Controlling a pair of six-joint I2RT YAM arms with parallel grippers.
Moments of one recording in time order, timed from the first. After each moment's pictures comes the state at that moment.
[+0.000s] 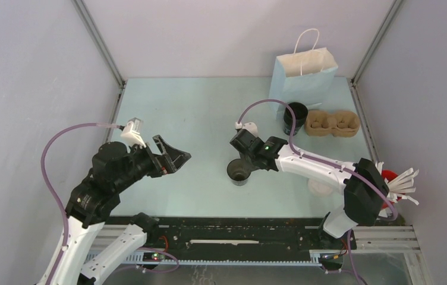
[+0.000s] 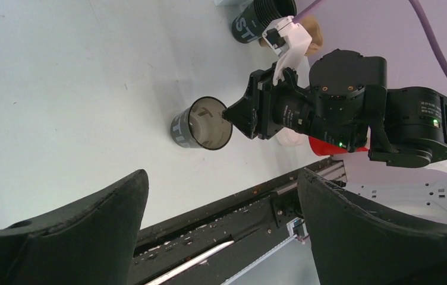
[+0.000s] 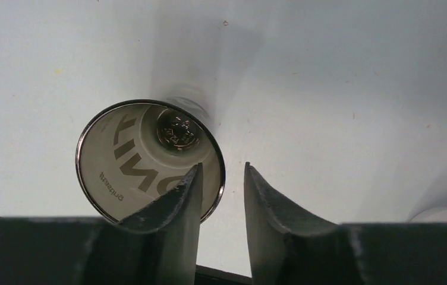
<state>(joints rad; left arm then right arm) -0.46 0.62 1.08 -0.85 0.15 -0.71 0.93 1.57 1.20 -0.71 0.35 0.53</state>
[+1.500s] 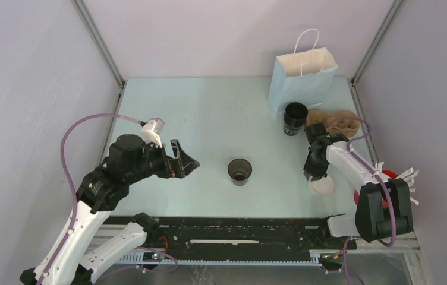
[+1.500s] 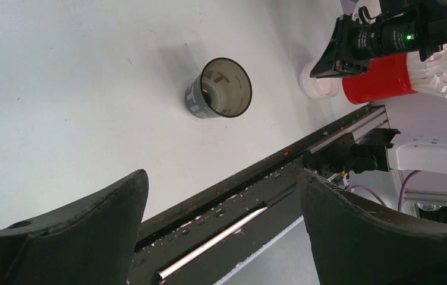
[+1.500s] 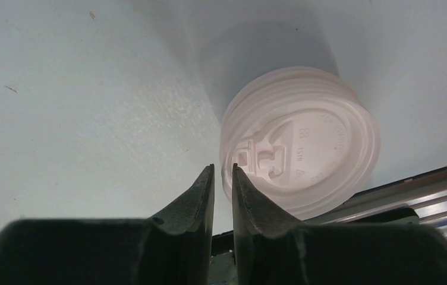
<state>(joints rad) -0.54 0.72 1.08 -0.89 0.19 -0.54 0.19 1.36 0.87 -0.93 0.17 0.59</state>
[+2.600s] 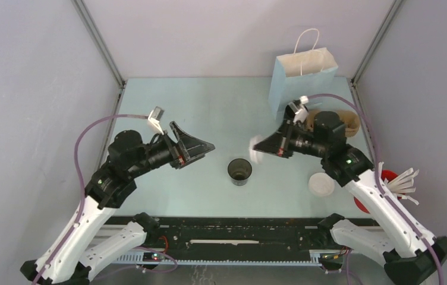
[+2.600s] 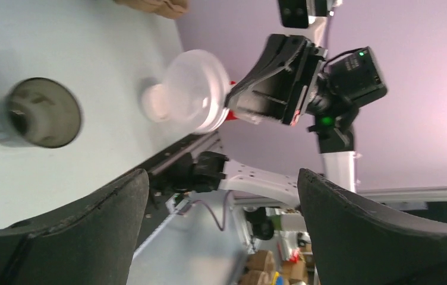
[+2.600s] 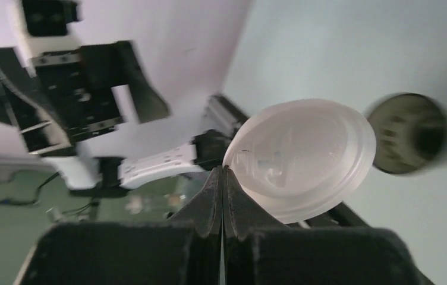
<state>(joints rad) -0.57 0.72 1.02 -0.52 0.37 -1.03 0.48 0.93 1.02 -0.45 -0.54 0.84</state>
